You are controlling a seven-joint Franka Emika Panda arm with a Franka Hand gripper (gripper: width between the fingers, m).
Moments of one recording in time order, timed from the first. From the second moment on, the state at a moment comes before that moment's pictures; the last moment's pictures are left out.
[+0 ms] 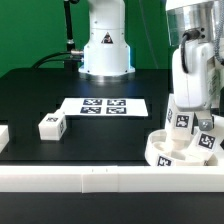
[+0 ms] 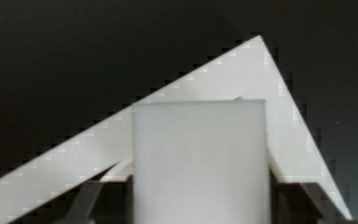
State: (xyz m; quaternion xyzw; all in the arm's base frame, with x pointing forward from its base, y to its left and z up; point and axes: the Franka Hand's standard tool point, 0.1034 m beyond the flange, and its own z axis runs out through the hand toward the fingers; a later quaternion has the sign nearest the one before) arm 0.632 0.125 0.080 -0.48 0.87 0.03 0.12
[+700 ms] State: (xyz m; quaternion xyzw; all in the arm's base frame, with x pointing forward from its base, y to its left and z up) arm 0.615 0.109 0.110 -0.53 0.83 0.01 0.16
